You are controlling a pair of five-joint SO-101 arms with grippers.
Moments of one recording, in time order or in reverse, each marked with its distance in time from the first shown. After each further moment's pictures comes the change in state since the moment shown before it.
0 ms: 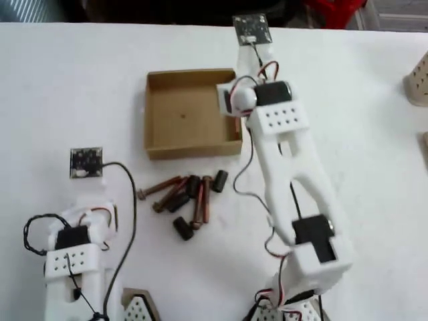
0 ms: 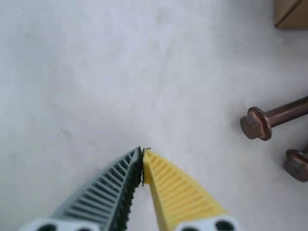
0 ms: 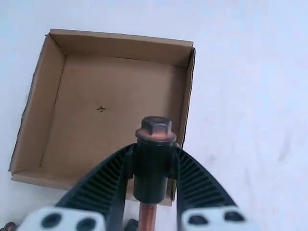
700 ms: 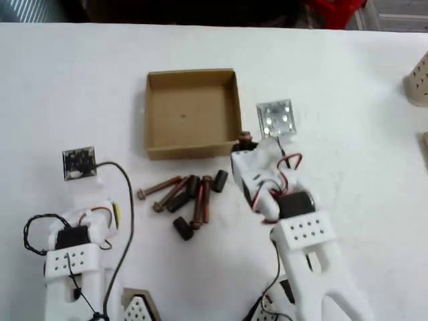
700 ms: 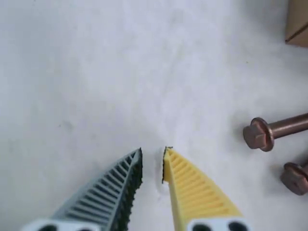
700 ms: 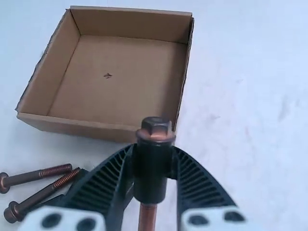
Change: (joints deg) left arm 0.0 0.0 0.0 0.0 6.3; right arm -0.7 -54.4 67.8 -27.5 0.0
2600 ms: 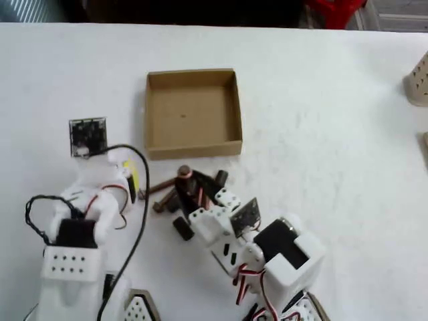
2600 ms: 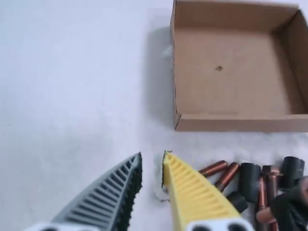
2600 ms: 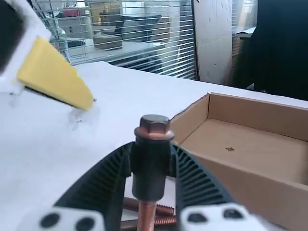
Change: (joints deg) left arm 15.7 -4.1 -18.1 5.7 9.4; right arm -23.8 55.5 40.7 -134.9 0.1
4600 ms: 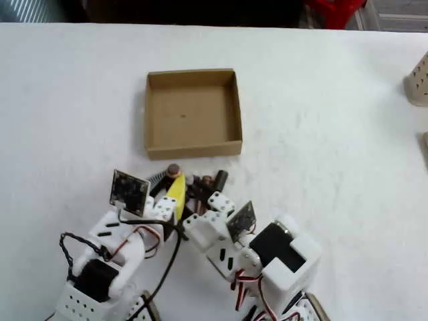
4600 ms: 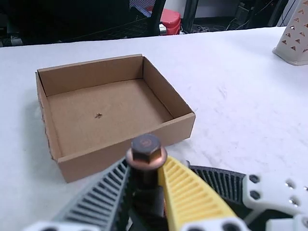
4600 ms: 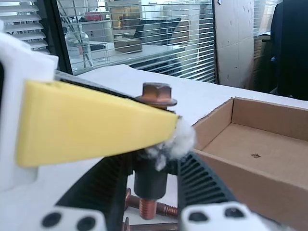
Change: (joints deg) left arm 23.8 -38.1 22.4 -4.0 -3.3; right arm -3.8 0.1 0.1 -1.8 0.0
